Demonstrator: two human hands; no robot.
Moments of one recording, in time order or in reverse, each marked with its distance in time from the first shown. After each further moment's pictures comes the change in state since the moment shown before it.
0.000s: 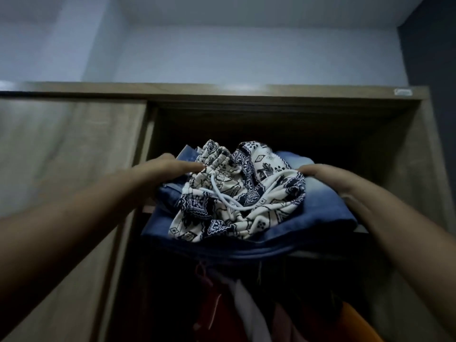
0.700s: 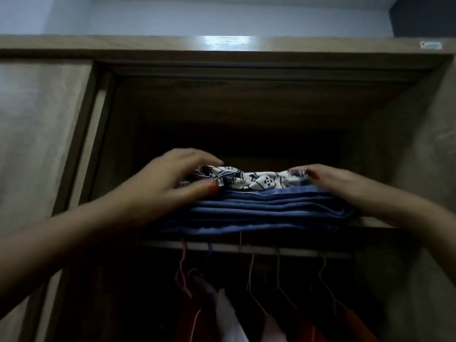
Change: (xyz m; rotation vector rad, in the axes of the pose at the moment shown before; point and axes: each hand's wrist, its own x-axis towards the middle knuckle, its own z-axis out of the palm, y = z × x) left_hand -0.009 -0.023 0.058 0.387 -0.058 0.983; right_hand -0.002 0.057 -0.035 -0.576 -0.131 -0.333
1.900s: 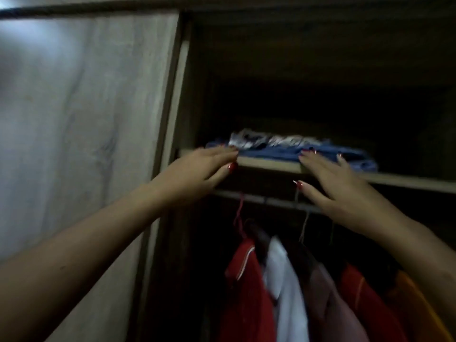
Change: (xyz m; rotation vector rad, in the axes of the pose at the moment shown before) left_hand -0.101 -0.038 0.014 0.266 -0.090 -0.261; right_hand 0.008 -0.045 0.152 -0.648 0.133 -0.174
